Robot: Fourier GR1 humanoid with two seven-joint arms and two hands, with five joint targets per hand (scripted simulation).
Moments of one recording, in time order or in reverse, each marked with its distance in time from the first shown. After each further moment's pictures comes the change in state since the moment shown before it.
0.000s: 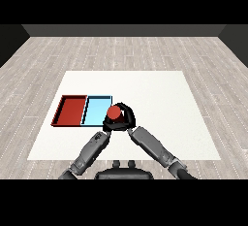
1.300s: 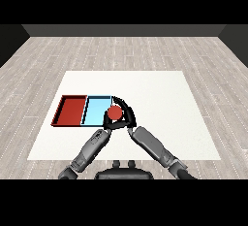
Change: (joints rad) left arm -0.050 0.000 0.002 0.007 -0.061 0.230 0.027; right arm 0.004 -0.002 -0.012 -0.047 0.046 0.025 0.070
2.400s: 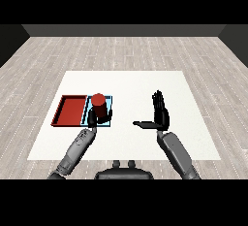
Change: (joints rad) left arm 0.076 0.168 0.107 -0.108 -0.108 -0.028 0.087; right arm 0.301 -0.222 -0.268 -0.370 -0.004 0.134 -0.007
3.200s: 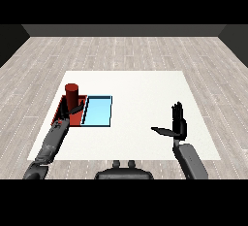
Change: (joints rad) left arm -0.143 0.262 0.261 0.414 -0.023 -0.131 0.041; right arm 0.242 -0.111 -0.160 0.003 -0.014 0.064 -0.039
